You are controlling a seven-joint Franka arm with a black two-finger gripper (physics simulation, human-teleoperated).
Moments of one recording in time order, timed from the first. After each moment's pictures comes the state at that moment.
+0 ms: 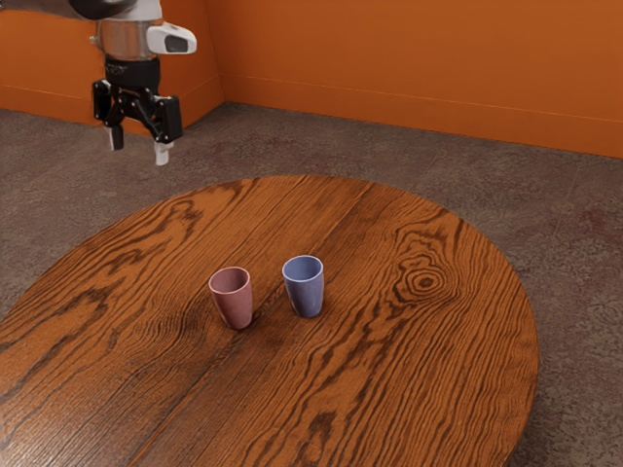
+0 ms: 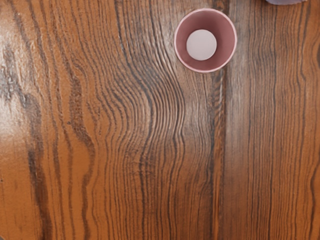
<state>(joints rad) -0.18 0.11 0.24 -1.36 0.08 1.28 0.08</state>
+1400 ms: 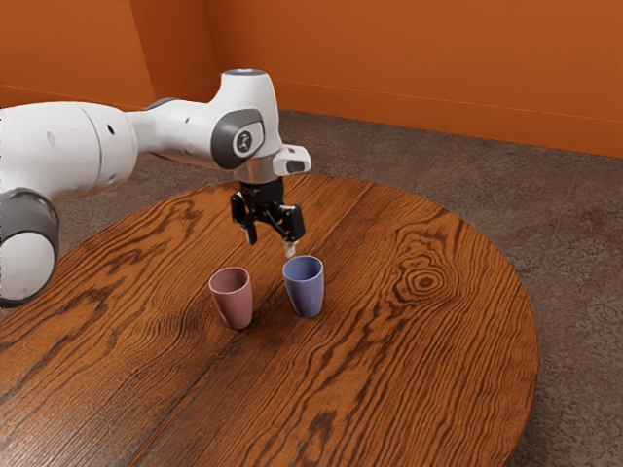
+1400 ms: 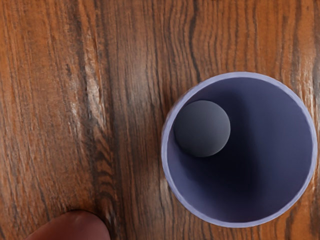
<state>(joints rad) -0.11 0.50 0.05 -1.46 -0.06 1.89 0.06</state>
